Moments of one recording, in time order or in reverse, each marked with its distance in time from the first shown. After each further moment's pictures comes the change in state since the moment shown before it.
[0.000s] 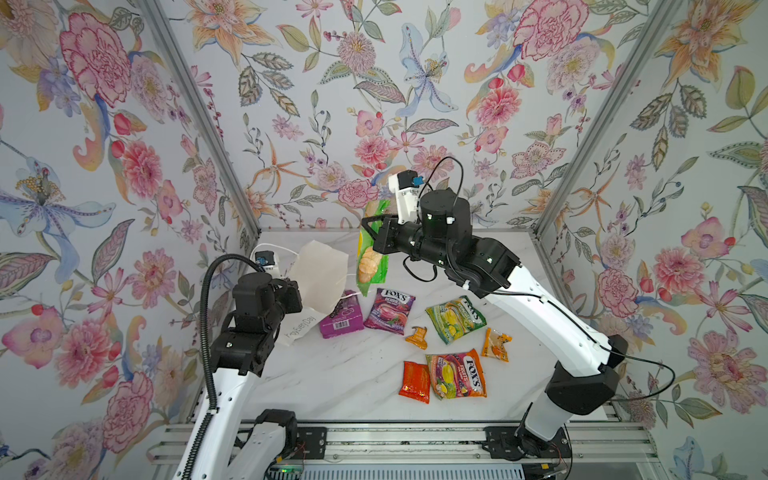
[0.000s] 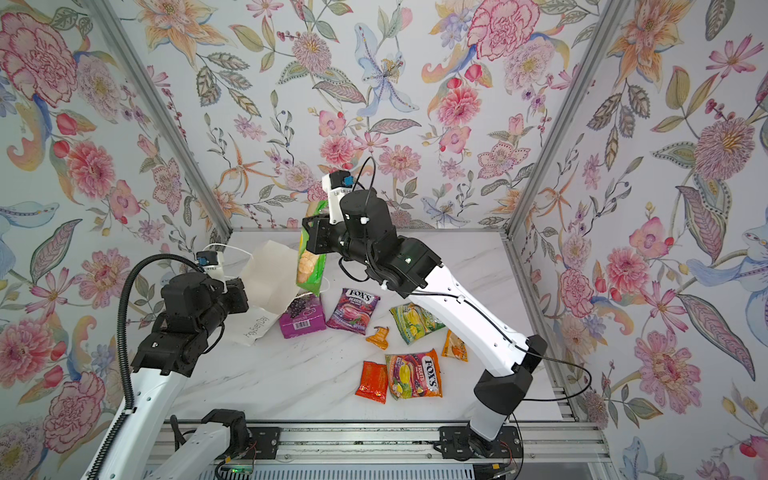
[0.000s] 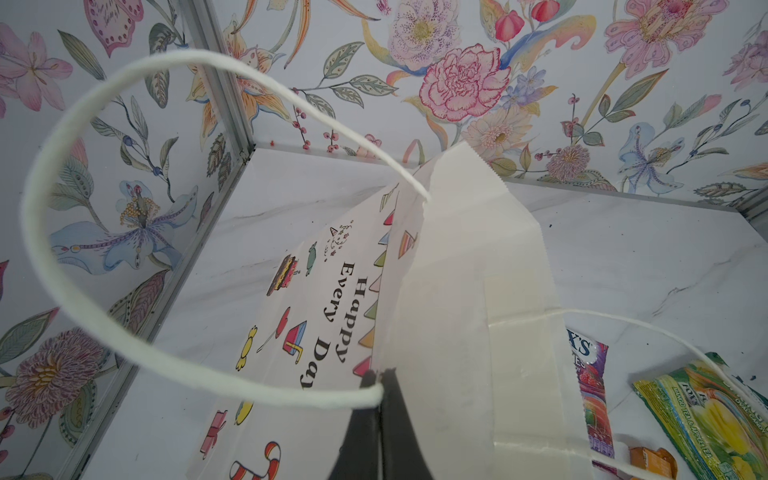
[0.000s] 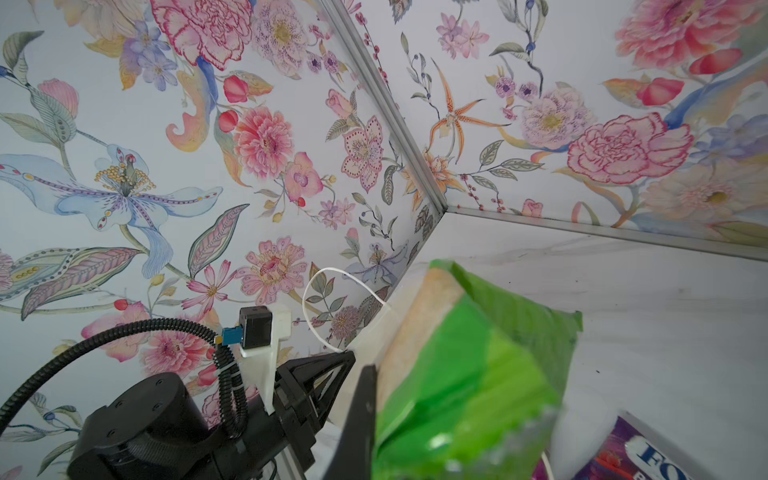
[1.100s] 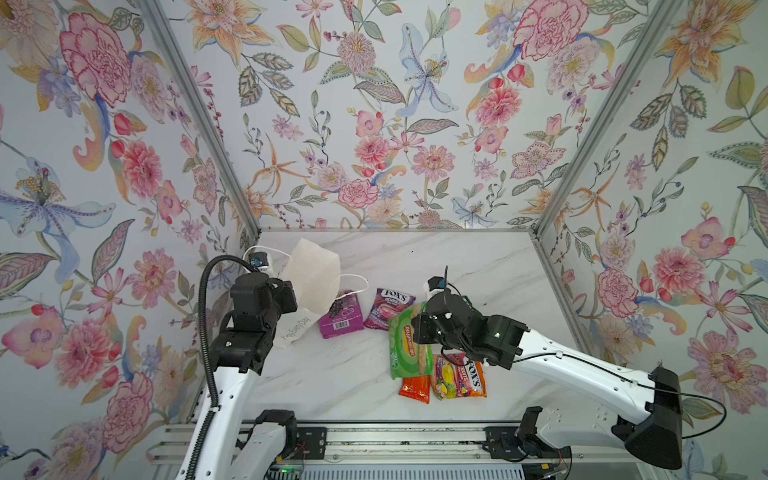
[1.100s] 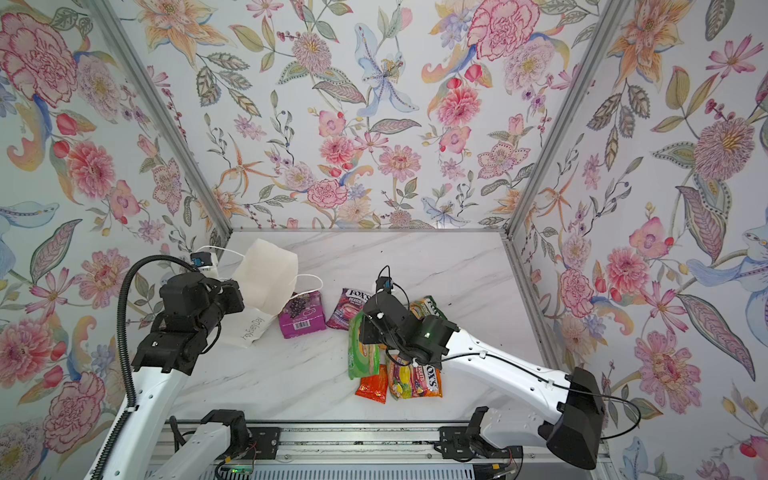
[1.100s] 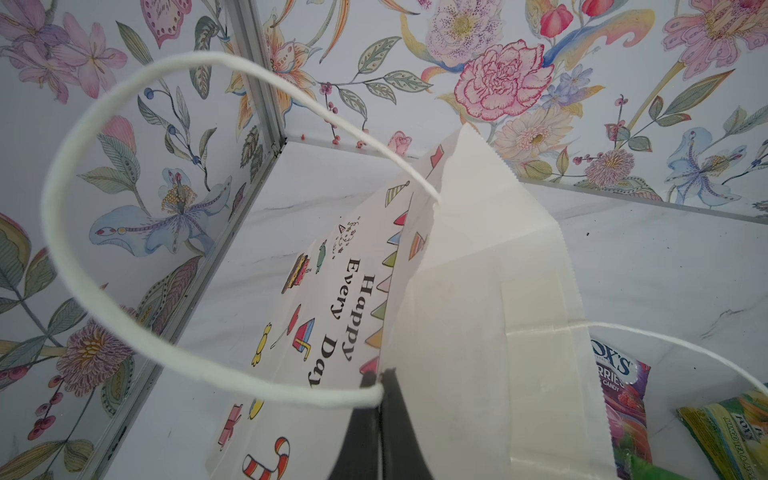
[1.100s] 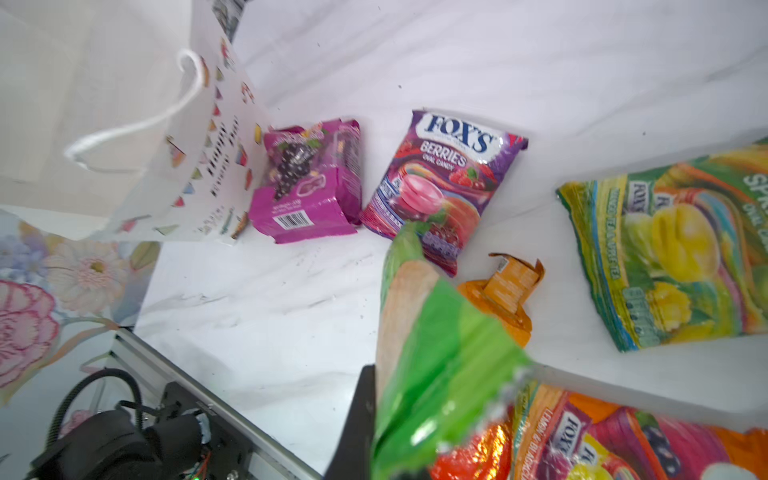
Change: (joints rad) left arm 0.041 0.002 -0.005 -0.004 -0.047 0.000; right arm 0.064 -0.517 -1.015 -0.017 0.207 0.213
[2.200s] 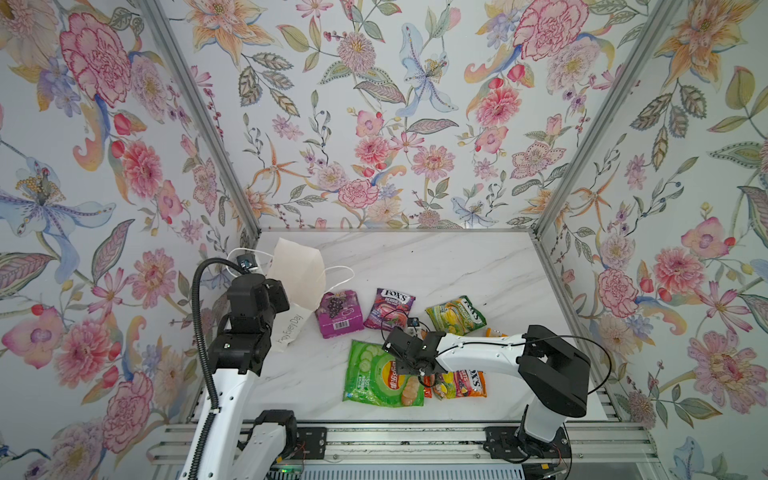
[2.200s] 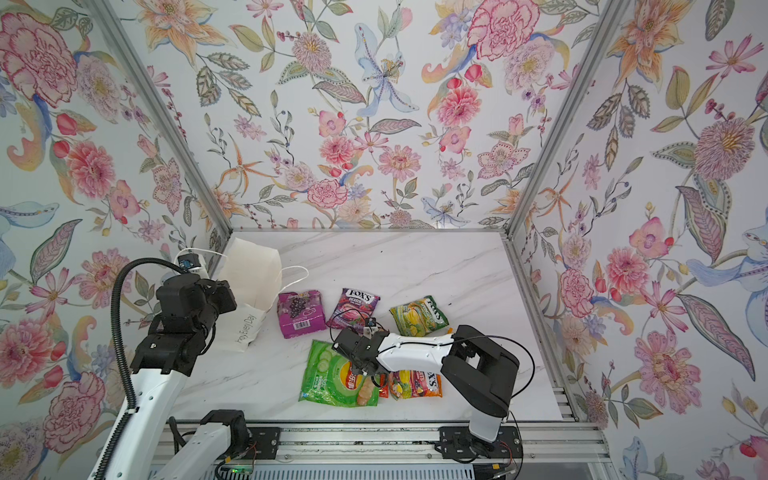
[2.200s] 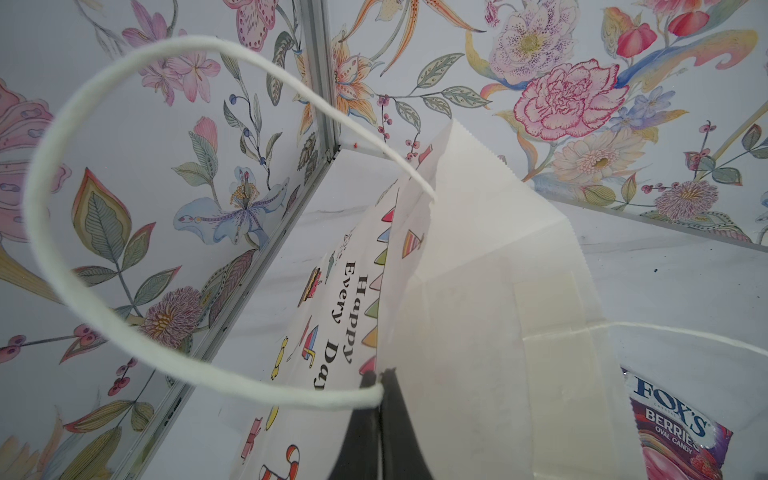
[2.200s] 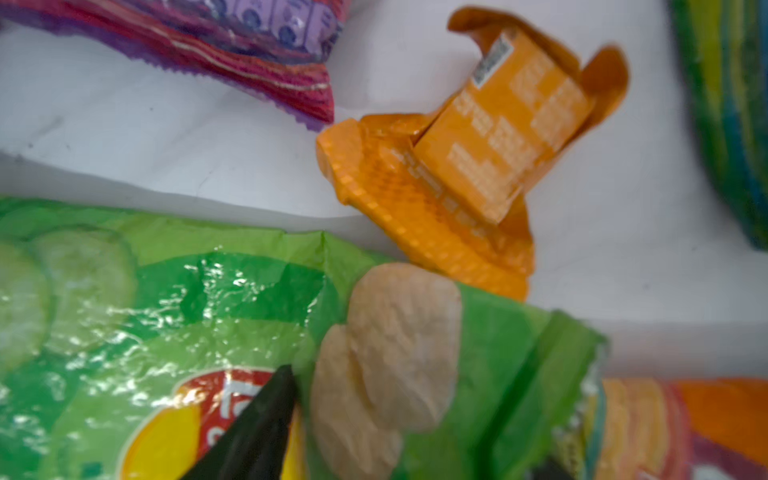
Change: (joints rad) left arm 0.041 -0.009 -0.015 0.011 -0.117 -0.018; right arm 0.105 0.525 -0.089 0.008 0.071 0.207
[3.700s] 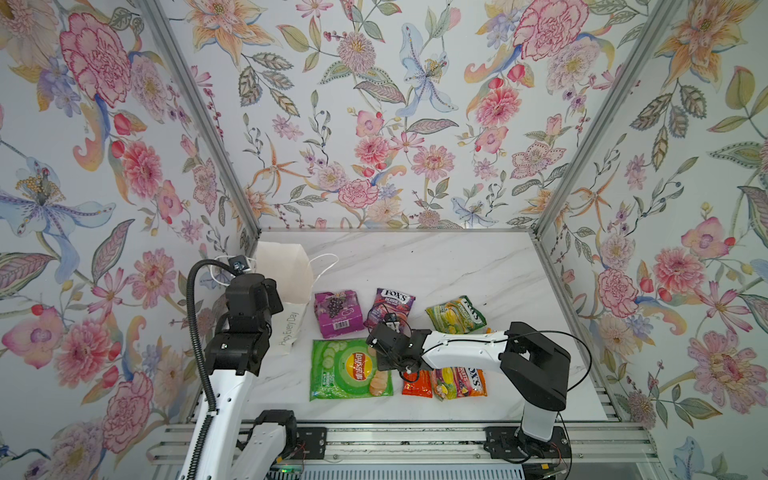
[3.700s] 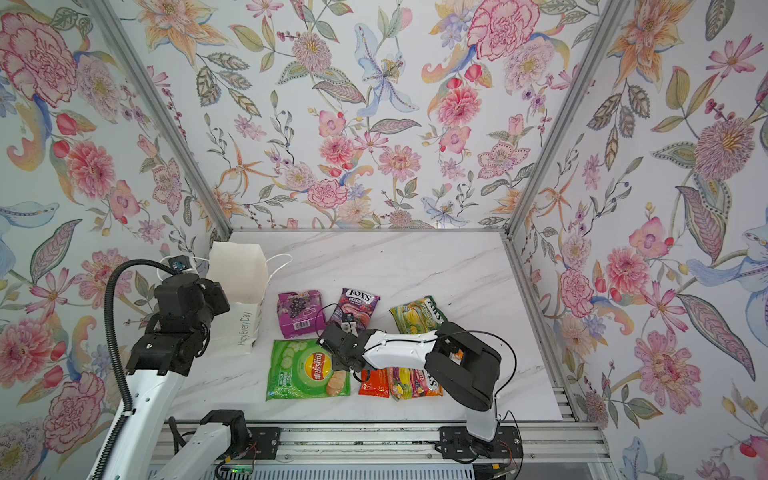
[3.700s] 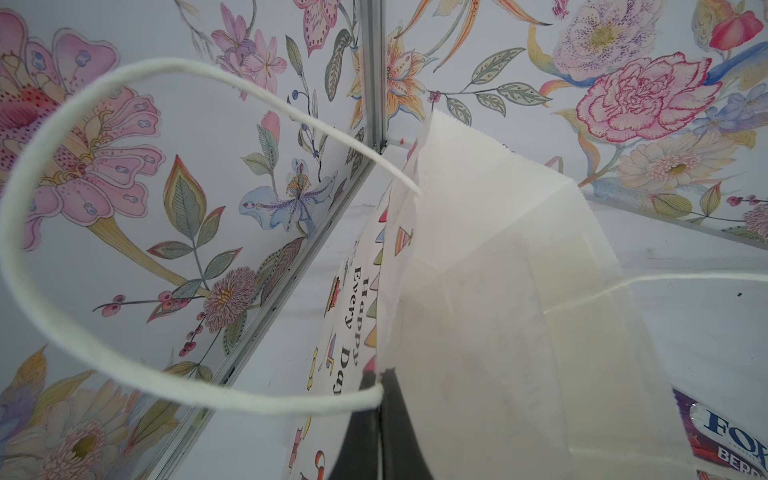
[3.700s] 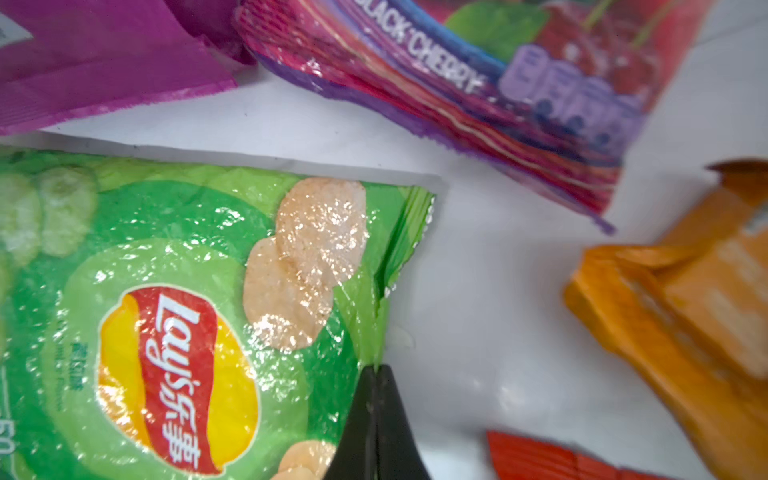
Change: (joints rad) left arm 0.000 -0.001 0.034 -0.076 -0.140 -0.014; right arm 0.022 0.067 0.094 0.132 -0.047 -0.076
